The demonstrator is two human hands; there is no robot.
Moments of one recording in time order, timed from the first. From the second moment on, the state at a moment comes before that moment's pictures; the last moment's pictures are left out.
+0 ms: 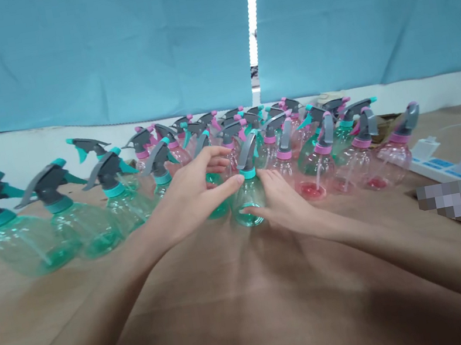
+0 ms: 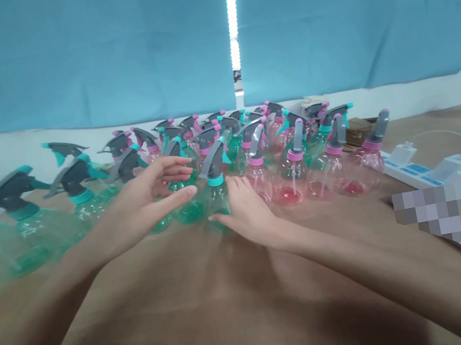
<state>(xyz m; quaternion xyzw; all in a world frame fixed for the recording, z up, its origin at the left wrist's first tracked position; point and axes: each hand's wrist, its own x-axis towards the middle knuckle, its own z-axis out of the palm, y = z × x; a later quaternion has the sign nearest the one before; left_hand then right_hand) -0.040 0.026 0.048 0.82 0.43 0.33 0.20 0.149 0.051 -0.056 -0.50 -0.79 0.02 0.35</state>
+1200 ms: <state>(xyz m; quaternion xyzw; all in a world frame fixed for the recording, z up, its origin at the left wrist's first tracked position) -0.039 0.039 0.031 0.83 0.46 0.22 0.24 0.153 0.077 -0.051 -0.55 -0.77 0.04 0.33</state>
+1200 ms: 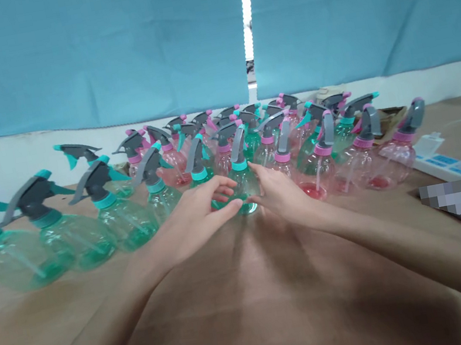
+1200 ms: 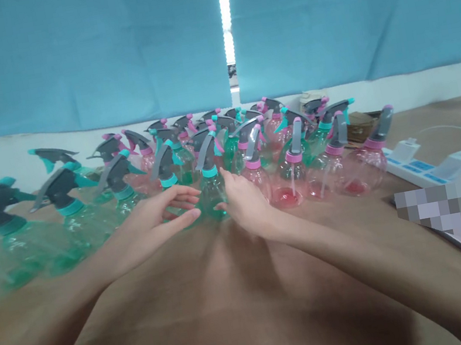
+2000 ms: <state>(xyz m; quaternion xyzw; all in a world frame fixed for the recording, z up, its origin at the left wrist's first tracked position) -0.002 0.043 -0.014 0.80 0.46 0.24 0.31 0.215 0.069 -0.042 -0.60 -0.68 0.06 0.42</state>
